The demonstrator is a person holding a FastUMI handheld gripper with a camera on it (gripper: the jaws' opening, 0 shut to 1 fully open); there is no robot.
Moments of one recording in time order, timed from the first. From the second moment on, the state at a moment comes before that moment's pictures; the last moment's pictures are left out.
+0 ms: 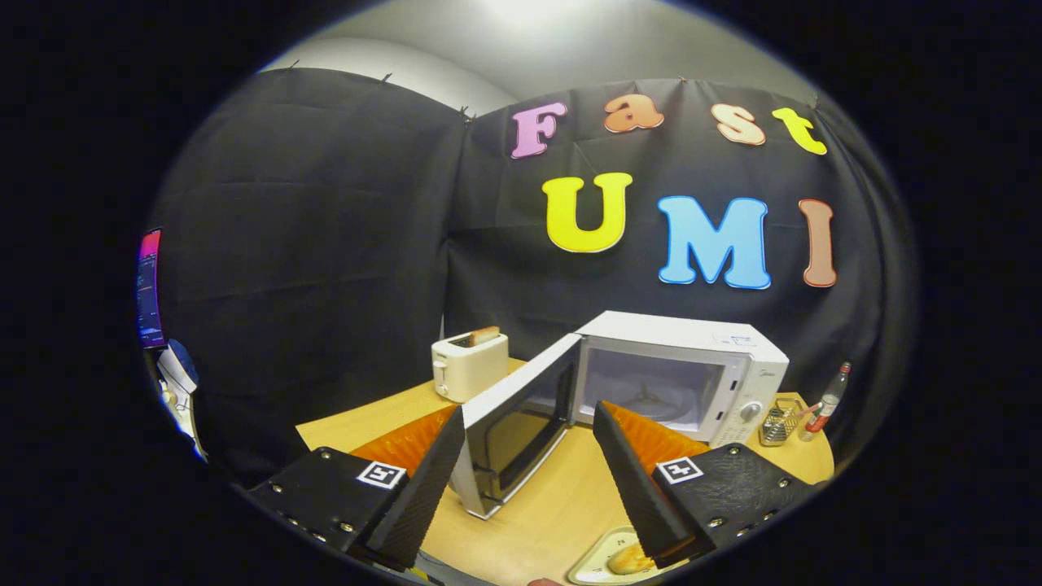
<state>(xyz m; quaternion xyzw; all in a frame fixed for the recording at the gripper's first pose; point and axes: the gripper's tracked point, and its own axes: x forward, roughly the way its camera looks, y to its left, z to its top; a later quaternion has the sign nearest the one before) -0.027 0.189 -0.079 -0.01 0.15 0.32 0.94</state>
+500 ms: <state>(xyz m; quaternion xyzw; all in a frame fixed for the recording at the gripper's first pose) 0.006 0.103 -0.163 0.01 0.29 0.25 0.92</state>
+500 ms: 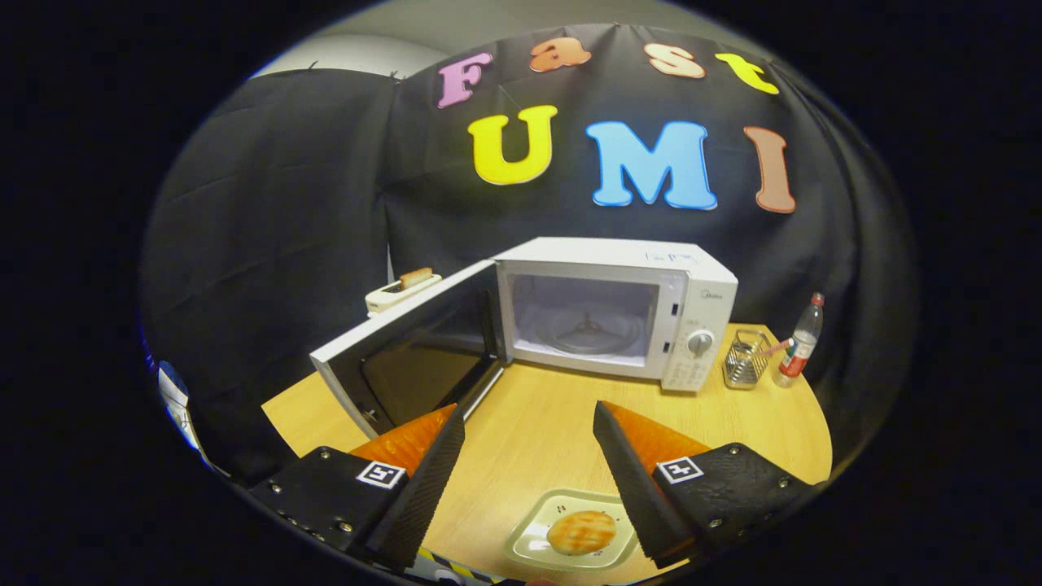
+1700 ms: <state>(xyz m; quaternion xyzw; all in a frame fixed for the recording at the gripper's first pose) -0.055 0.035 -0.330 -0.09 0.55 0.15 0.82</state>
